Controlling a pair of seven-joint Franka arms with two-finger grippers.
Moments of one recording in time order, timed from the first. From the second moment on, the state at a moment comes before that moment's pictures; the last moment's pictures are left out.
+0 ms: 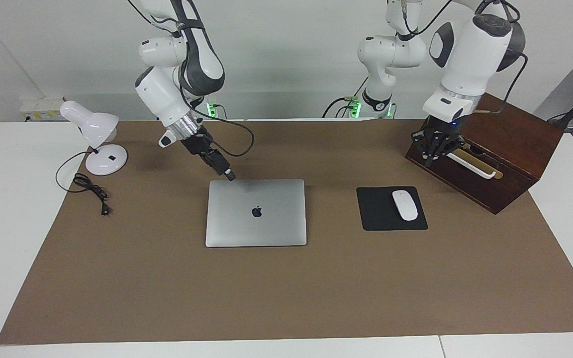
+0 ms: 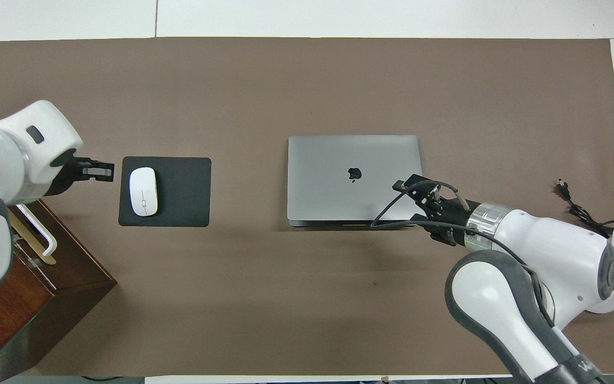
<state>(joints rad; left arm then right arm) -0.22 -0.17 0.02 -2.06 -0.01 2.11 0.02 0.26 -0.18 0.07 -2.50 0.97 2.67 0.39</state>
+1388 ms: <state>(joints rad) -0.50 -0.35 0.02 -2.72 -0.01 2.98 0.02 0.32 -0.11 0.07 -2.62 0.97 2.84 0.40</state>
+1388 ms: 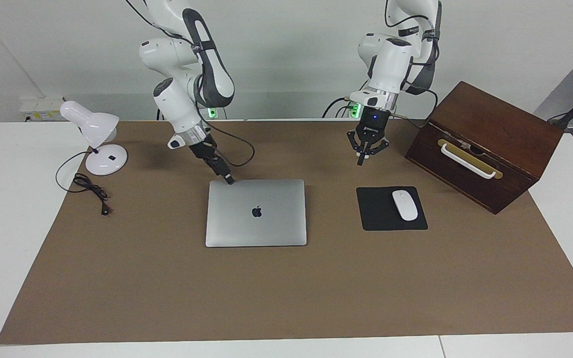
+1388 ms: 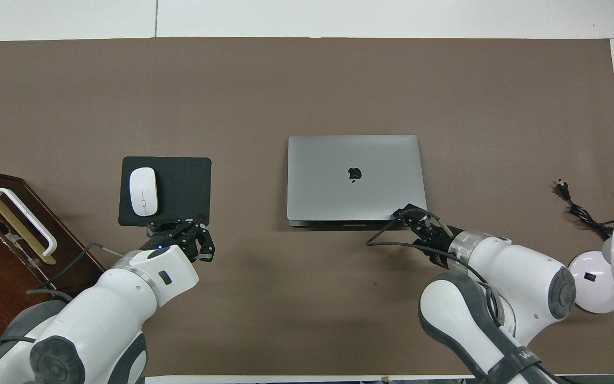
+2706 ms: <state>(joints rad) -0.71 0.06 0.02 -2.72 -0.02 3.48 0.00 0.32 -0.07 0.07 -2.56 0.97 2.84 0.39</state>
